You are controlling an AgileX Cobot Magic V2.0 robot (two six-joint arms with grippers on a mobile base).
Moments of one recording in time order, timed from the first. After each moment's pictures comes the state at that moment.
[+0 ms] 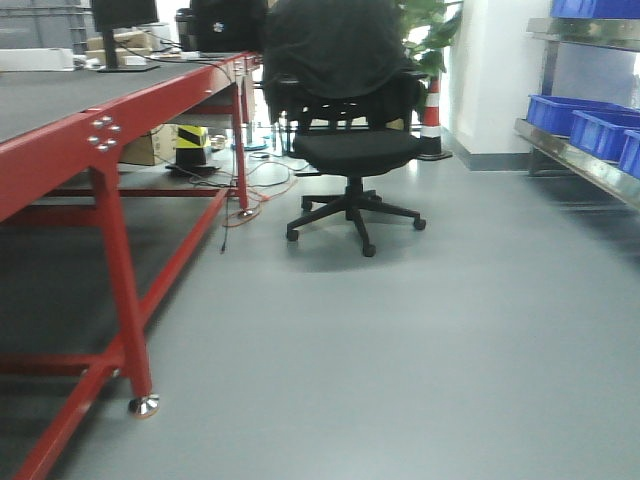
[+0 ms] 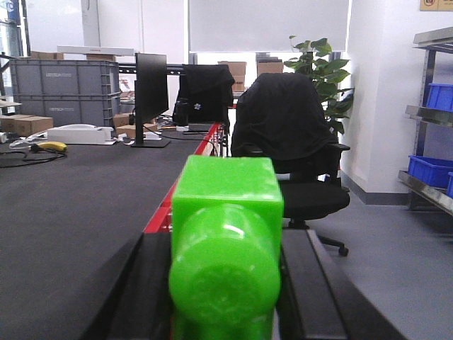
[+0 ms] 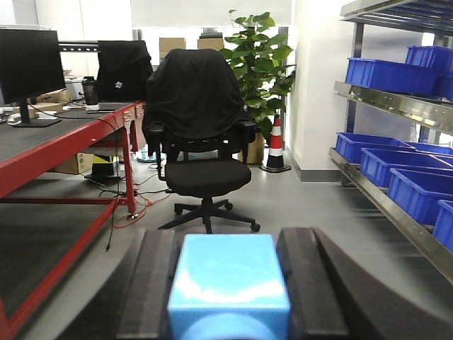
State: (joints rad) left arm 0.06 0.28 -0.53 -0.06 0.19 0.08; right arm 0.02 0.31 -0.48 0.13 0.17 -0.07
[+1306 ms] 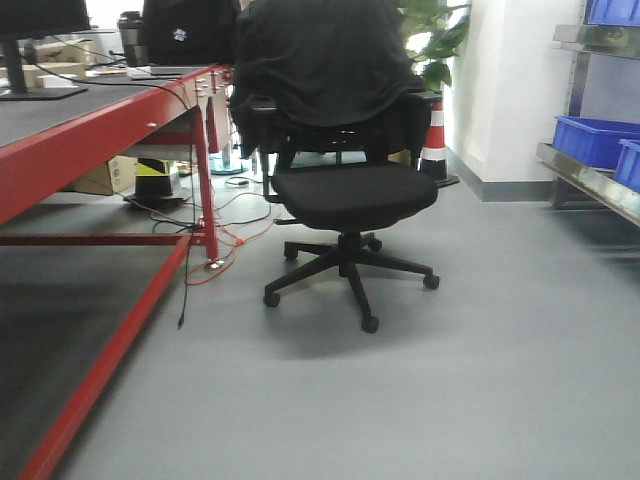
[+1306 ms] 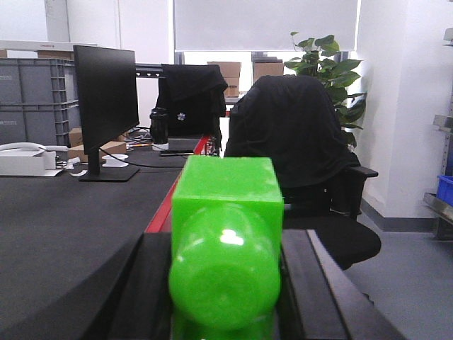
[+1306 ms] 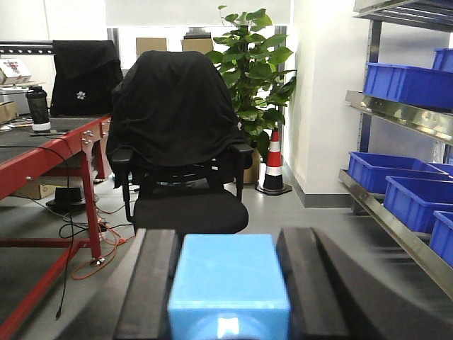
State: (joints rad) left arm 0.06 0.28 -0.53 -0.06 0.19 0.08; right arm 0.02 0.31 -0.48 0.13 0.17 -0.07
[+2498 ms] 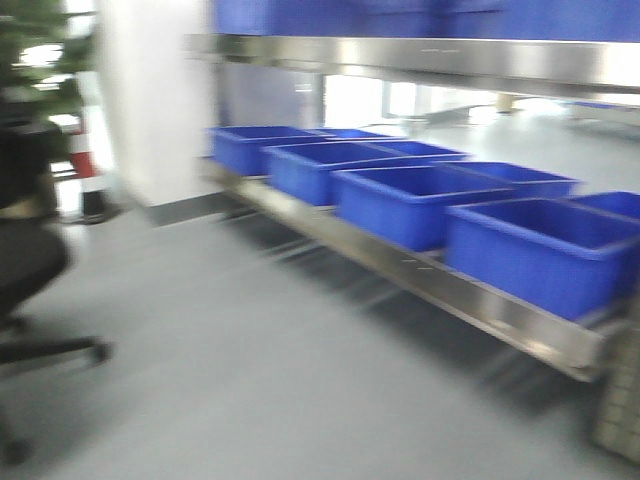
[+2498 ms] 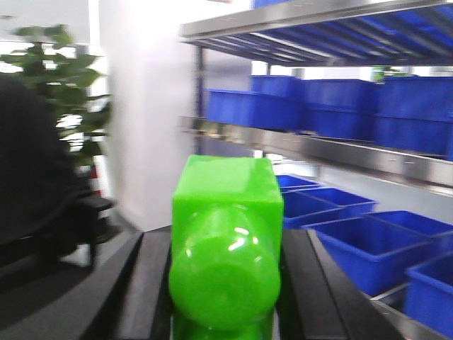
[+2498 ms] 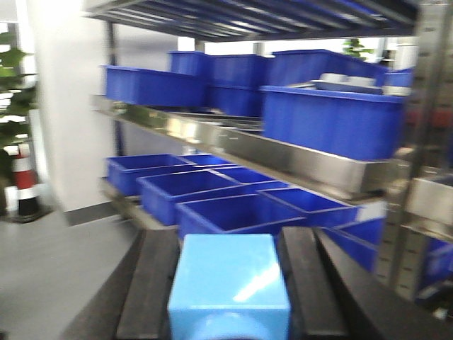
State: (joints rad) left arm 0.06 0.28 -0.53 -0.06 0.19 0.08; right arm 0.02 0.31 -0.48 0.13 0.17 -0.07
